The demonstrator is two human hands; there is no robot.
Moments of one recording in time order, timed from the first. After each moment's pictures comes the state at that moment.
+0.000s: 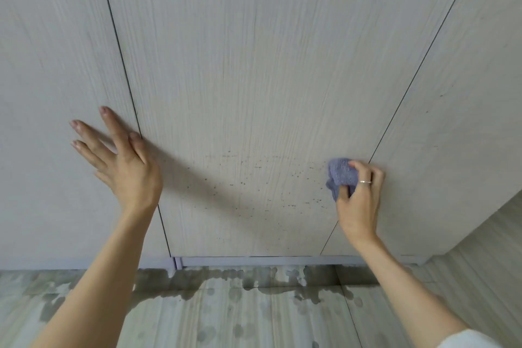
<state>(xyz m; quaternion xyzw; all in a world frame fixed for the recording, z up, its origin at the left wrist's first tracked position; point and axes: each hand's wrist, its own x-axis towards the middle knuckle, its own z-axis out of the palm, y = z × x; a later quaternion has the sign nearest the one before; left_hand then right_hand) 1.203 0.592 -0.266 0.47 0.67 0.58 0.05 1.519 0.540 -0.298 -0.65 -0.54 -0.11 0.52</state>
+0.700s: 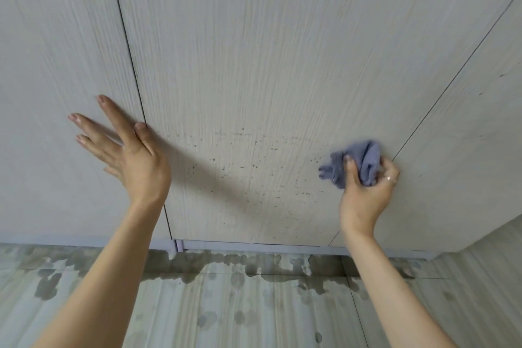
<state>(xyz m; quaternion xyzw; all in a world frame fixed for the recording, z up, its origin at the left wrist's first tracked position) 1.213 0.591 -0.291 0.43 0.65 0.61 0.09 1.475 0.551 -0.303 -0.59 -0.34 0.08 0.72</state>
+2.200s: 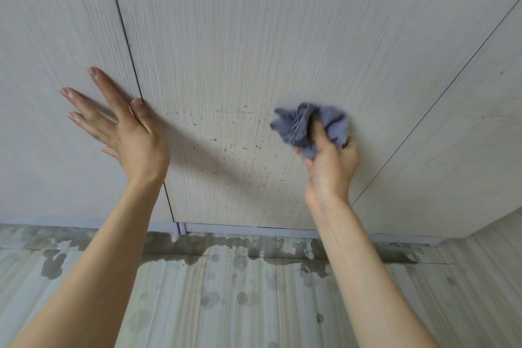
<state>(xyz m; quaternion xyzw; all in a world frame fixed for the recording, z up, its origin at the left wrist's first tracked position) 1.215 0.589 -0.290 0.42 0.66 0.62 0.09 1.411 0.558 -0.275 -0.46 -0.23 0.39 0.76</state>
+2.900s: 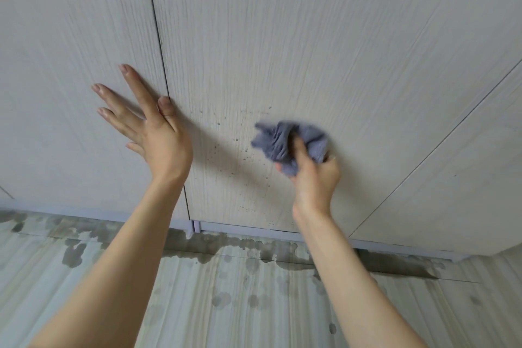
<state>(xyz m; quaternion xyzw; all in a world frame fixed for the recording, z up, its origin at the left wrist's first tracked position) 1.212 0.595 -0.295 0.41 0.65 0.63 0.10 1.375 0.564 -0.305 -0.51 -0.29 0.40 0.70</state>
